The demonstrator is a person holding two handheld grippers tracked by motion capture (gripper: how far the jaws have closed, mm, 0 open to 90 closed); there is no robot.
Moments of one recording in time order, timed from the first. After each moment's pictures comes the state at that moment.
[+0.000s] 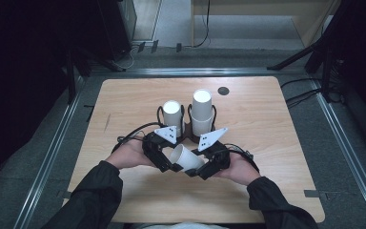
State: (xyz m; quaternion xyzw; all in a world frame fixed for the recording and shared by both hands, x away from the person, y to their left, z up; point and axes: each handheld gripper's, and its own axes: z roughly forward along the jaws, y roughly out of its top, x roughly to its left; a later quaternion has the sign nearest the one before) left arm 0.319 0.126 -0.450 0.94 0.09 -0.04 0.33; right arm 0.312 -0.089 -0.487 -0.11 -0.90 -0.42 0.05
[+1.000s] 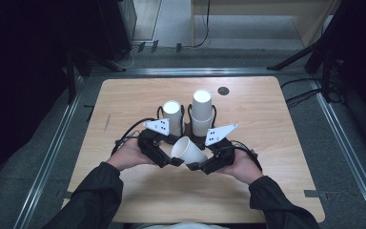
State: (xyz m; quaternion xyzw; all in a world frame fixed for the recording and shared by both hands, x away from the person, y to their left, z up) left arm 0.321 0.143 -0.444 0.89 0.15 -0.05 0.43; right arm 0.316 -0.103 -0.475 -0.12 -0.87 -0.48 0.04
